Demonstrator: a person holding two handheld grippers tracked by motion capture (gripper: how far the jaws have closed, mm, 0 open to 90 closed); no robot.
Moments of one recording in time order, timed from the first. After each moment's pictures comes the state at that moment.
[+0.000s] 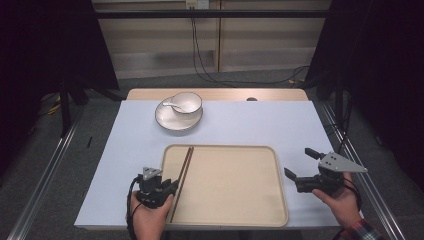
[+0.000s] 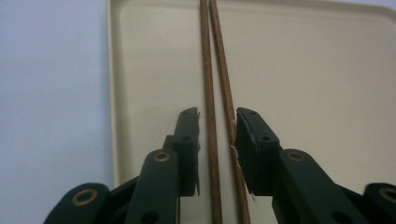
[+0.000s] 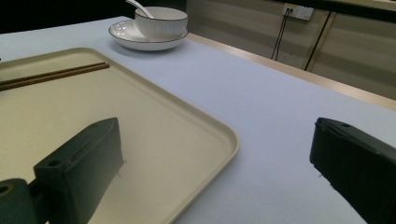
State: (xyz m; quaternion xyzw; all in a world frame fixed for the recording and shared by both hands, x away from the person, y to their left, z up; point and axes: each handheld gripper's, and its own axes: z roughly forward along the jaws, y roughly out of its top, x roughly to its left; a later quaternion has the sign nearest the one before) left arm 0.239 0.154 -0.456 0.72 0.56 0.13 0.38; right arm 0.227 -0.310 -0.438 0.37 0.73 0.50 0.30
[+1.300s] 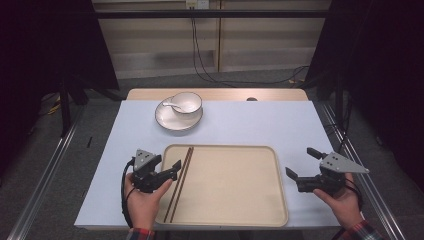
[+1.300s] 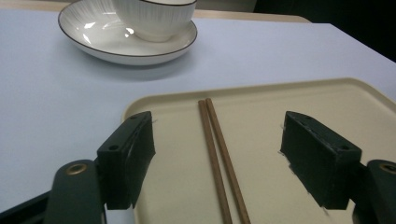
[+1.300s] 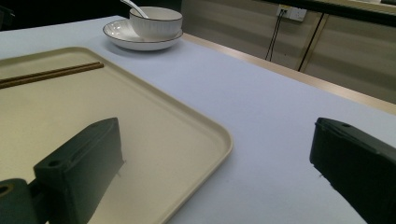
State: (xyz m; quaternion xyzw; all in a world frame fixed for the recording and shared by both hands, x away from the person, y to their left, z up) left arm 0.272 0.168 -0.438 0.70 0.49 0.20 0.48; right arm 0.225 -0.311 -0.436 0.38 0.72 0.49 0.30
